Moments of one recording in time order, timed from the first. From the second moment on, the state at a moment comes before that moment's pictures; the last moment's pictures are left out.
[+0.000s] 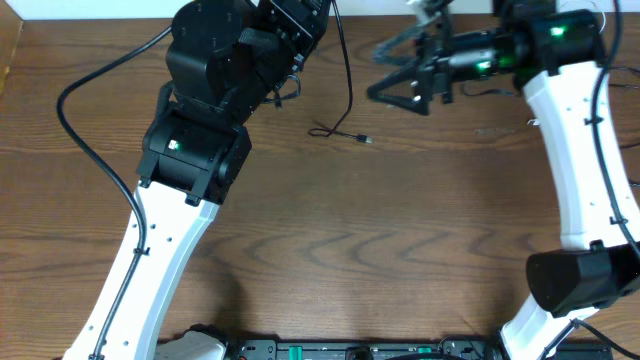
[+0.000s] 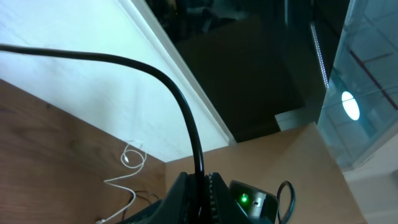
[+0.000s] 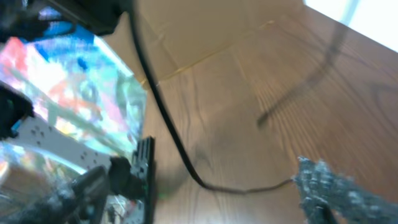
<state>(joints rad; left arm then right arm) -0.39 1.42 1.62 -0.24 0.21 -1.19 0.21 1.87 2.08 -1.17 -1.25 -0.45</state>
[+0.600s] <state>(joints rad) -0.39 1.42 1.62 -0.38 0.19 -1.20 0.34 1.88 2.08 -0.97 -1.03 -0.24</state>
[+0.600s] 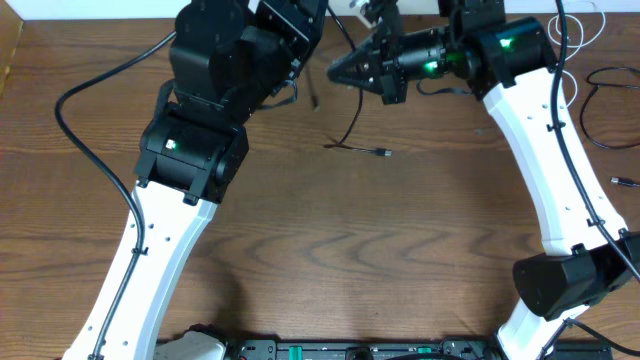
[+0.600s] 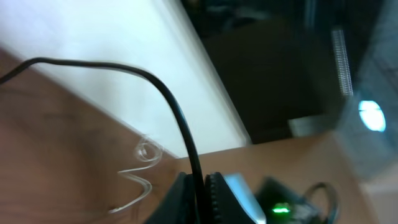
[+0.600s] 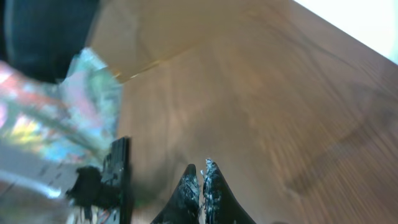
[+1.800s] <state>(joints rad) -0.39 1.47 1.62 -0.85 -0.10 -0.88 -0.74 1.83 2.44 -1.07 -0.64 0.47</state>
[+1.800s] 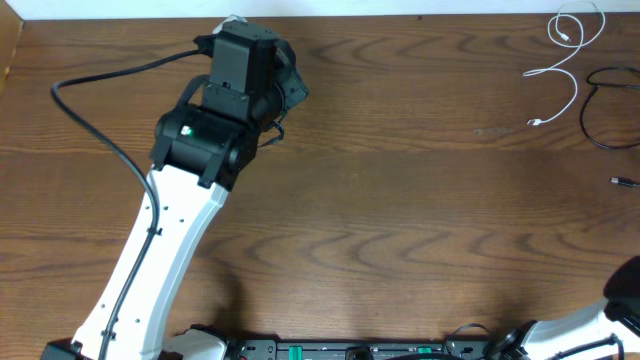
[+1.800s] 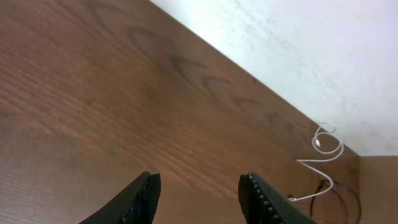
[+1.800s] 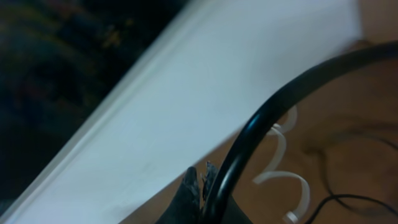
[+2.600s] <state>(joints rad) -0.39 1.52 1.62 -0.87 -0.10 -0.80 -0.87 1.96 2.30 -1.32 -0.33 0.37</state>
